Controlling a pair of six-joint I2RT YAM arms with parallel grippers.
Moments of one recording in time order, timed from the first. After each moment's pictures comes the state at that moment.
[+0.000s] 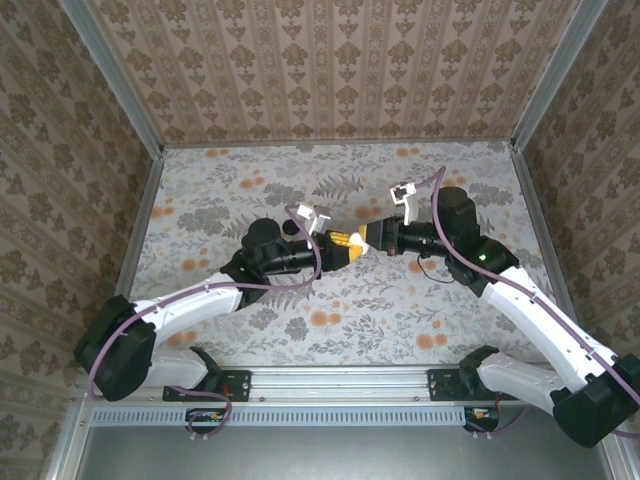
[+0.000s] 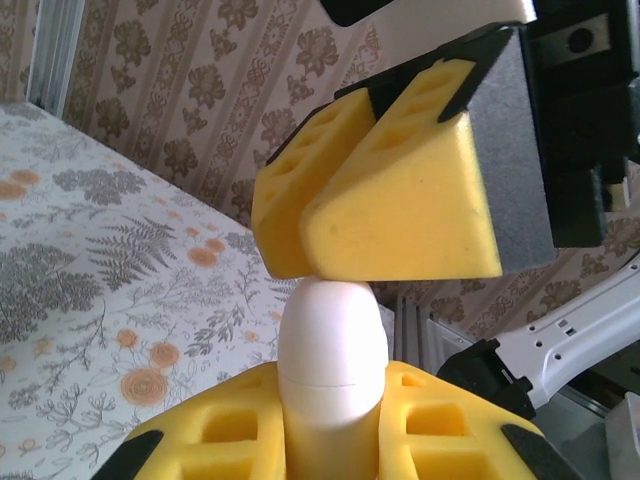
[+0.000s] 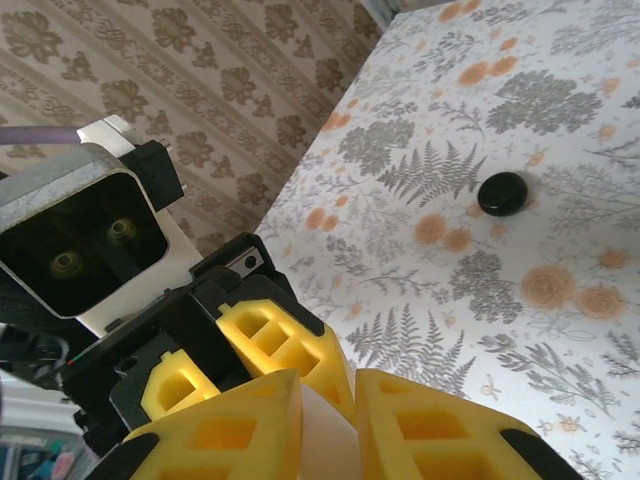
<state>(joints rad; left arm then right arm) -0.81 1.30 0.68 0.60 0.66 -0.48 0.49 1.04 0.95 -0.31 -0.52 0.50</state>
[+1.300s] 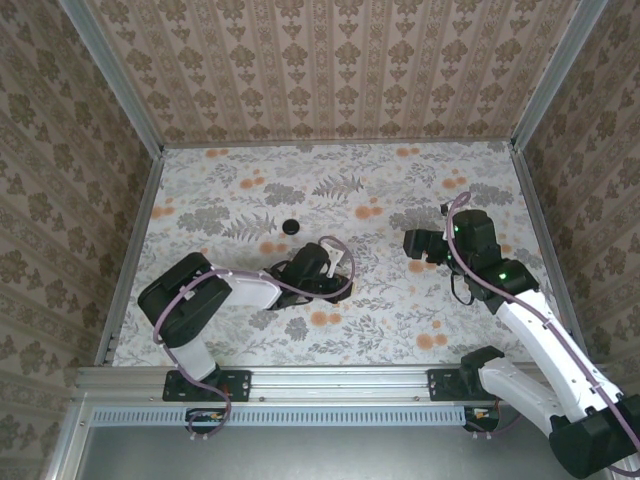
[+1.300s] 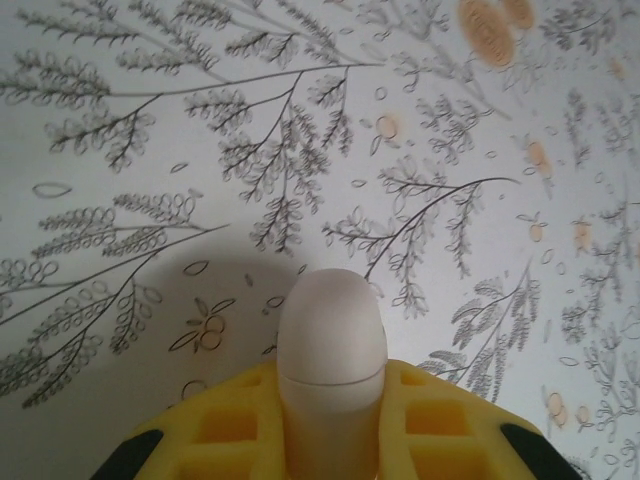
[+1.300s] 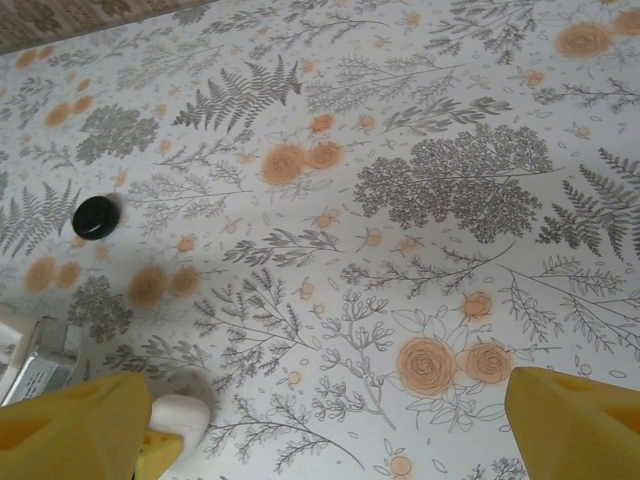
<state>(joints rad) -0.91 1.71 0.69 0.28 0.27 -0.49 0.30 0.88 0.80 -0.57 0.04 0.37</state>
